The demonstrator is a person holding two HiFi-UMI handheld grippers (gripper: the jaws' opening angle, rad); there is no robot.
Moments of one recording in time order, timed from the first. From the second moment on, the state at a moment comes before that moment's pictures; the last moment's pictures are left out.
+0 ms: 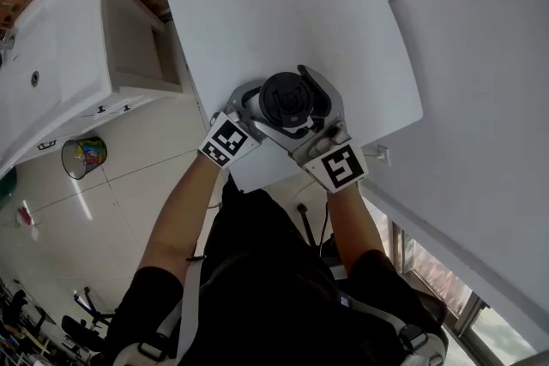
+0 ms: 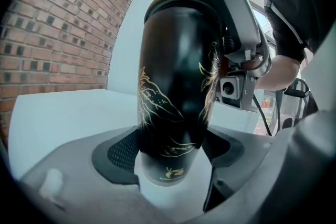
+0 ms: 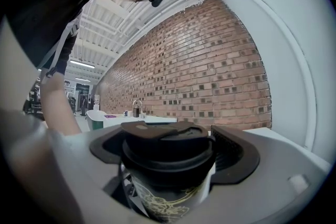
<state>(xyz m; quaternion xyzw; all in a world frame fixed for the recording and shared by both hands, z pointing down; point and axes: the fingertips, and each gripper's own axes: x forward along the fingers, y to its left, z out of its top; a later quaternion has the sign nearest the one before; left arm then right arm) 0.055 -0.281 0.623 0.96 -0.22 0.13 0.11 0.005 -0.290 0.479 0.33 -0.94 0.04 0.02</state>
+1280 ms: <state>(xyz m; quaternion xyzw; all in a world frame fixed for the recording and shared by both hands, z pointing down) 0.056 -0.281 0.623 0.96 -0.22 0.13 0.11 0.011 -0.293 0.488 0.41 -0.91 0.02 0.02</state>
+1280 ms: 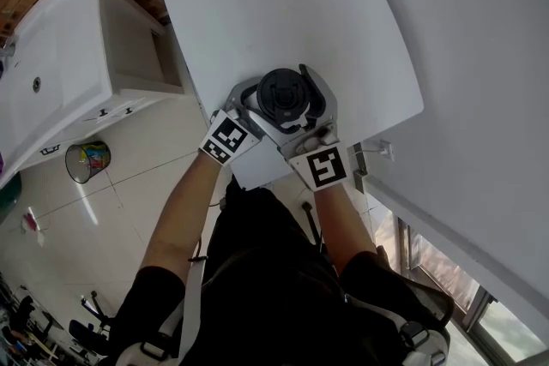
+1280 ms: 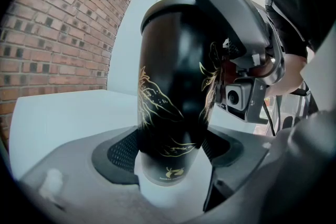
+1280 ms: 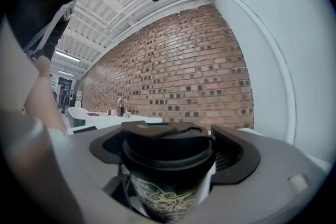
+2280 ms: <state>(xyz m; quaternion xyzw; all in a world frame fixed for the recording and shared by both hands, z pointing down) 0.056 -0.282 0.624 0.96 -0.22 0.13 0.11 0.011 -0.278 0.480 0.19 -0.98 0.06 0.07</state>
